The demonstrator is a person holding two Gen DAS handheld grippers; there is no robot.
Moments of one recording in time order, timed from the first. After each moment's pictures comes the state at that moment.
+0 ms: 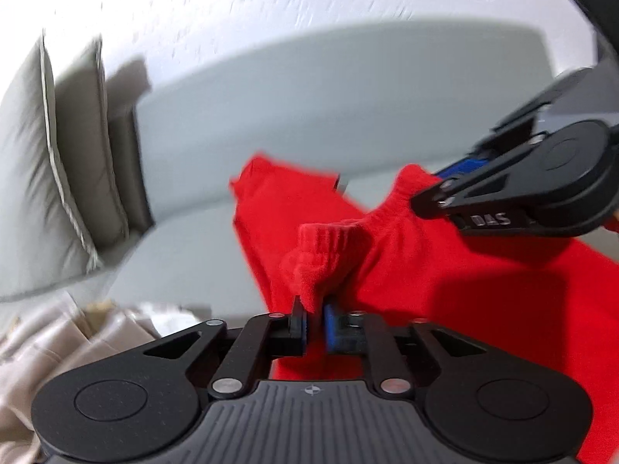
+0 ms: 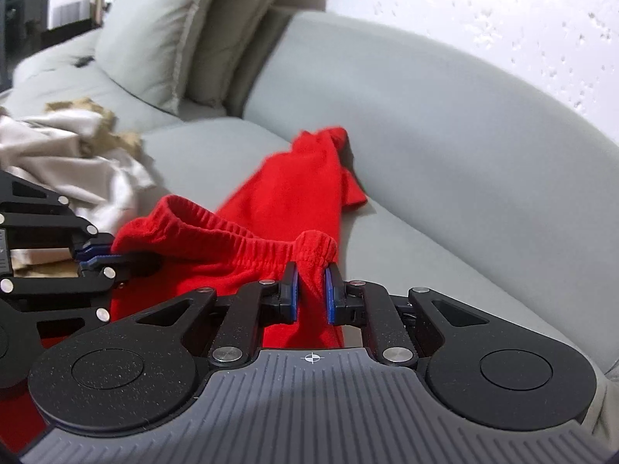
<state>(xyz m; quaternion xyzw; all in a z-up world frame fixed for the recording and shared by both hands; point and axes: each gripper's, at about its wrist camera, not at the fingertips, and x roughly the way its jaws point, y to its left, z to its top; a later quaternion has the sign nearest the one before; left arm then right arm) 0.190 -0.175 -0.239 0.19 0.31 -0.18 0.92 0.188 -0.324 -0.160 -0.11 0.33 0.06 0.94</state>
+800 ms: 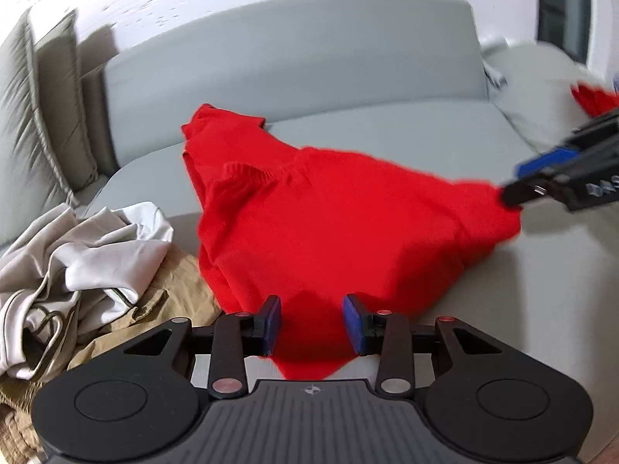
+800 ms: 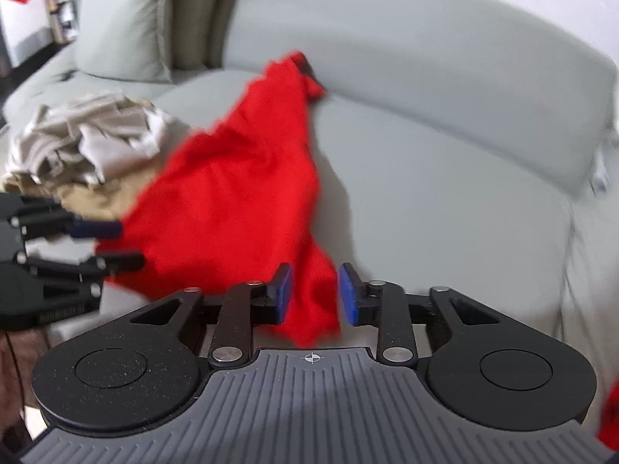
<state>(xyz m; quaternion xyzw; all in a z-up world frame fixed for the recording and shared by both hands) 0.054 -0.164 -0.223 0.20 0.36 -0.26 0.87 0.001 -0.387 -0.150 0.01 0.42 0.02 0.91</state>
